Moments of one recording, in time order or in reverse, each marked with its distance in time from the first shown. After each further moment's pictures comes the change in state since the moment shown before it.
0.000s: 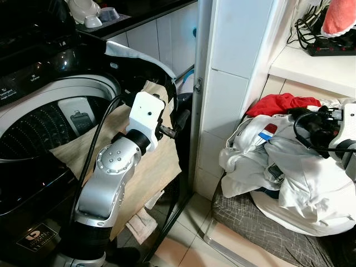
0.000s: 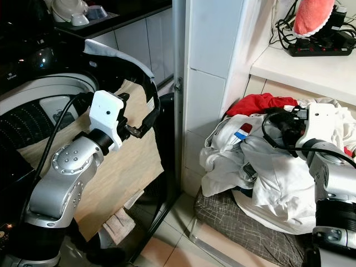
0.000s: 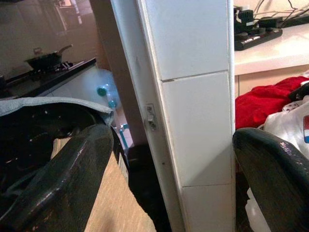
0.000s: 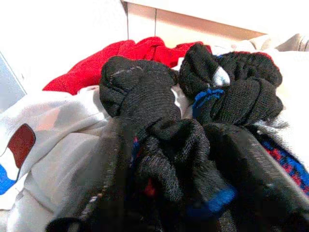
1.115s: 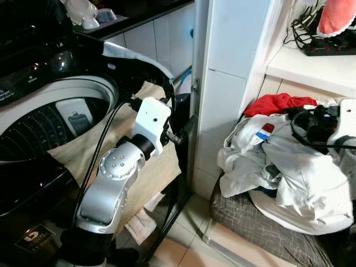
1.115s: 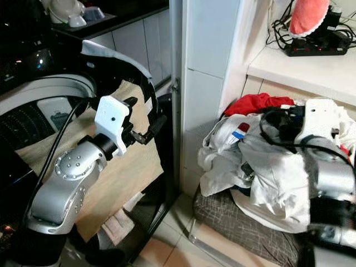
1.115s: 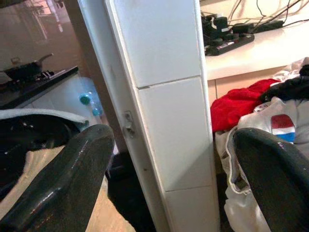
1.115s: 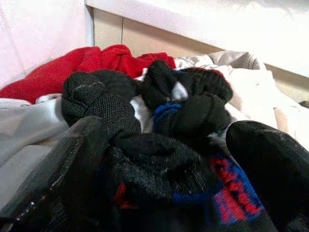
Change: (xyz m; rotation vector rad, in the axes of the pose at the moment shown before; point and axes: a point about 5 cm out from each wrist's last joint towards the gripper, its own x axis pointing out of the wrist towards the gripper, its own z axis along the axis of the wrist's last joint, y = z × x) left arm -0.003 -0.011 0.003 0.017 -0.027 -0.080; right arm 0.005 0.000 0.008 -0.094 -0.013 -0.130
